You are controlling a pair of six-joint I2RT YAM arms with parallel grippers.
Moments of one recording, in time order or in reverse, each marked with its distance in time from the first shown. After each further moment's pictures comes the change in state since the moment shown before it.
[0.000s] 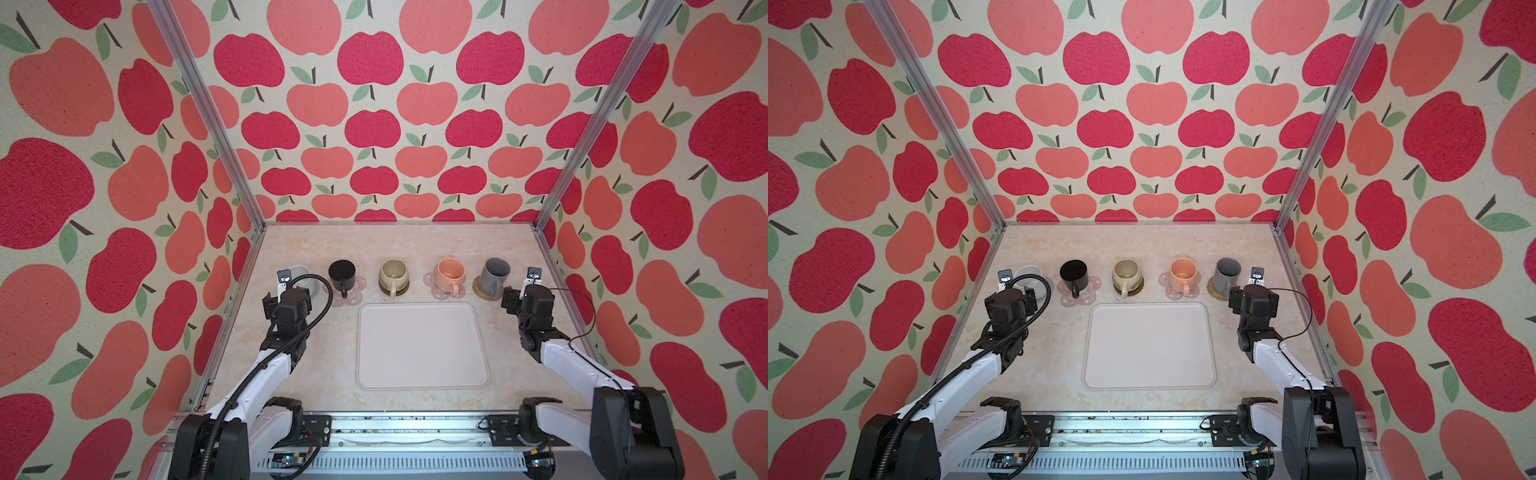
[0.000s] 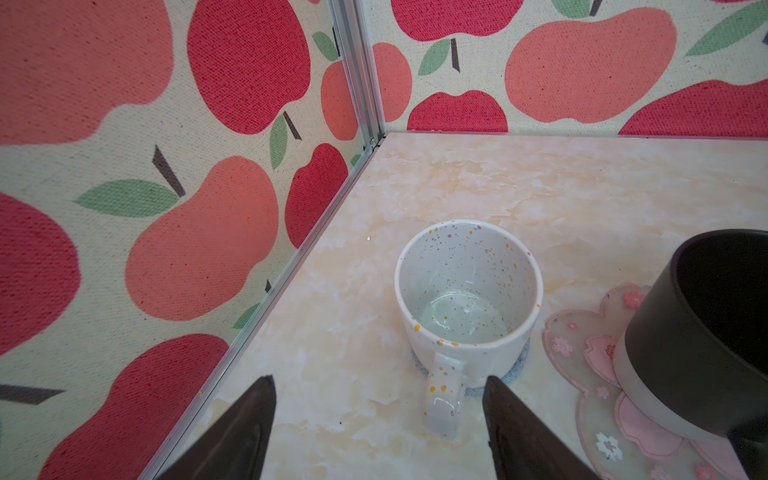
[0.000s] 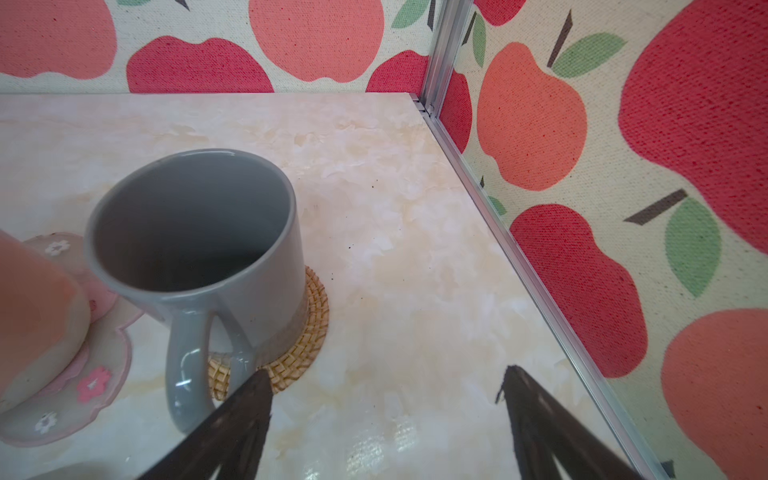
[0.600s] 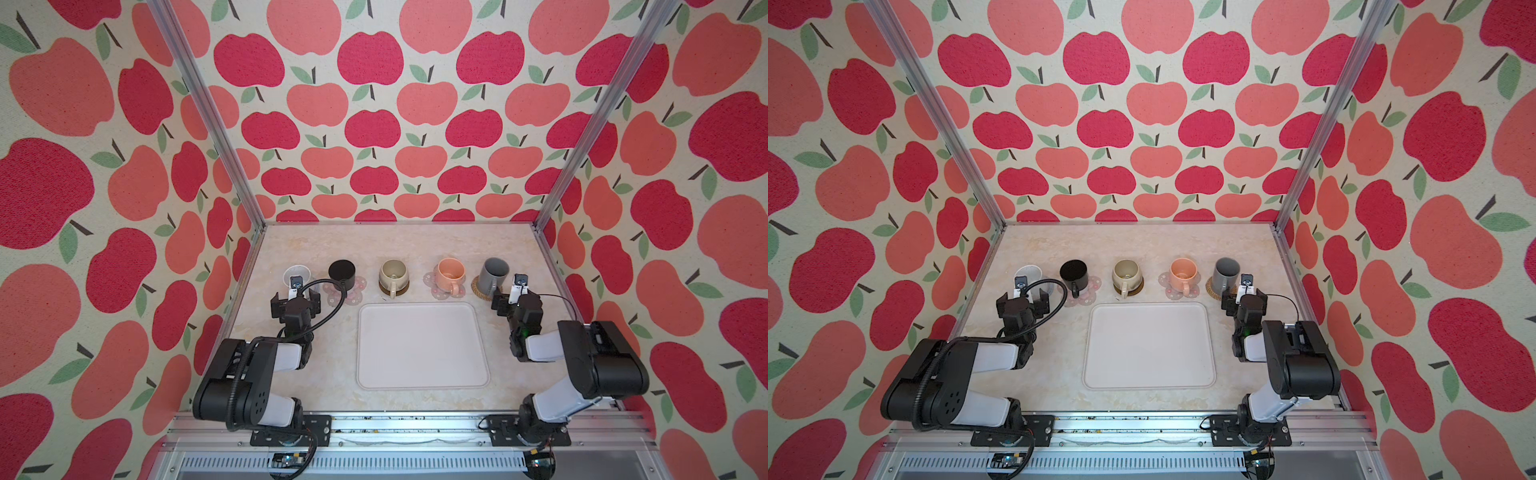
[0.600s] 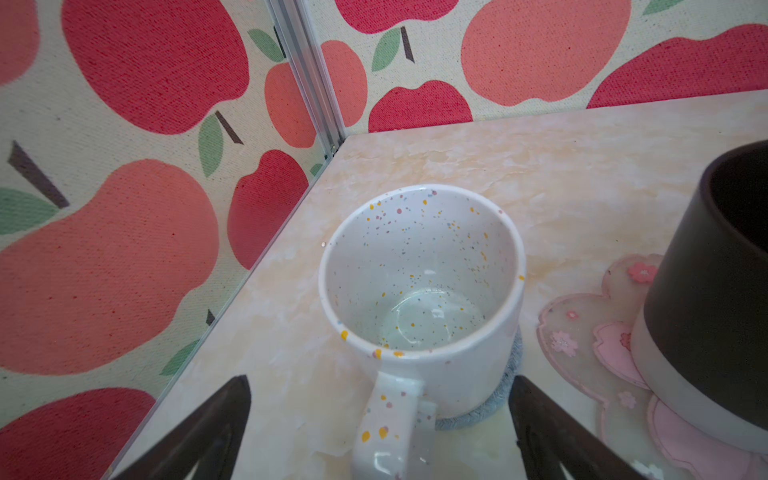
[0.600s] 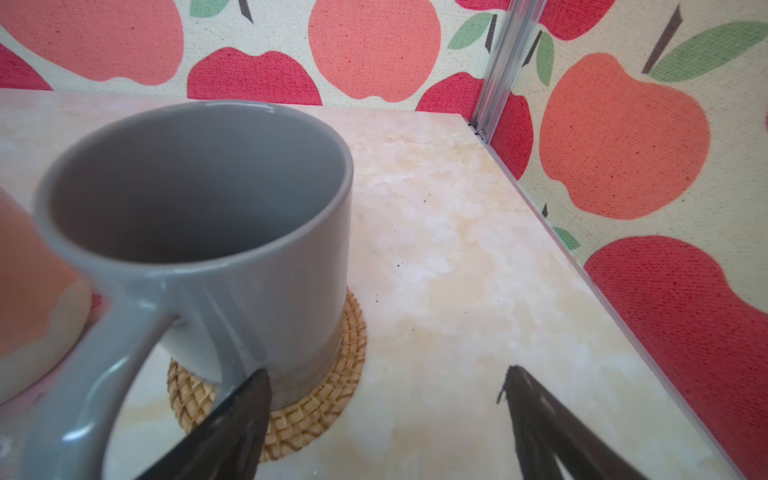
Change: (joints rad) left arm 0.052 0.460 -0.146 0.703 0.140 0.133; right arm -0.024 0.425 -0.122 0.681 -0.144 -0.068
